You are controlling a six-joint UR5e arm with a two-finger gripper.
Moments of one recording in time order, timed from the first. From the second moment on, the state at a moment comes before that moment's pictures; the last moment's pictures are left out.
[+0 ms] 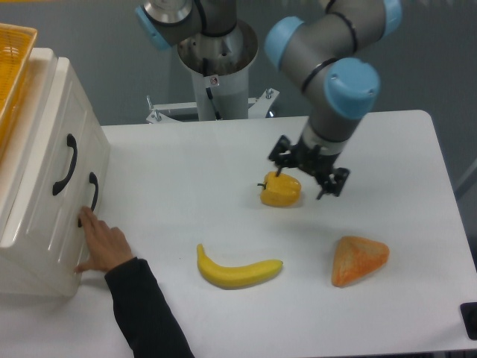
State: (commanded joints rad) arm 2.76 -1.85 -1.62 -1.33 1.46 1.31
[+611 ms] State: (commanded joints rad) arm 2.97 -1.84 -1.62 -1.34 1.45 1.65
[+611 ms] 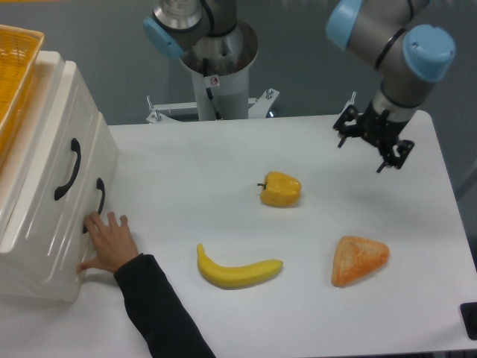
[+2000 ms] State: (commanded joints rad) arm 2.94 -1.82 -1.62 -1.36 1.44 1.66
